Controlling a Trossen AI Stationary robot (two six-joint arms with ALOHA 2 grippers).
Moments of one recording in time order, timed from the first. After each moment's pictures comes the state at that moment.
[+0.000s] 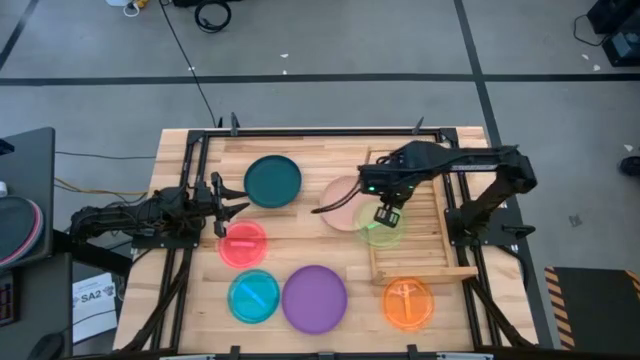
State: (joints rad) left arm 0.07 0.01 0.01 0.06 -0.14 -0.02; right arm 0.04 1.56 1.66 -1.57 0.09 0.50
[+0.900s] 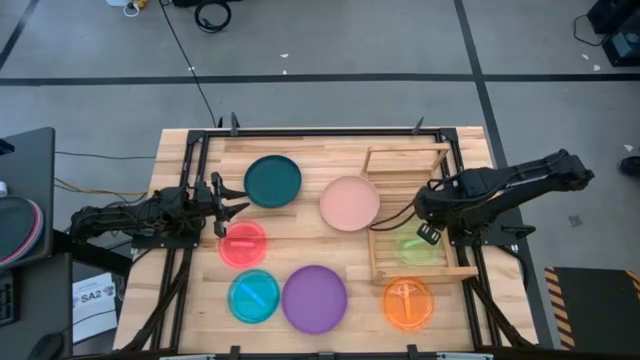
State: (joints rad) left arm 0.07 0.01 0.01 0.06 -0.14 -0.02; right arm 0.17 0.98 0.82 -1.29 -0.03 0.86
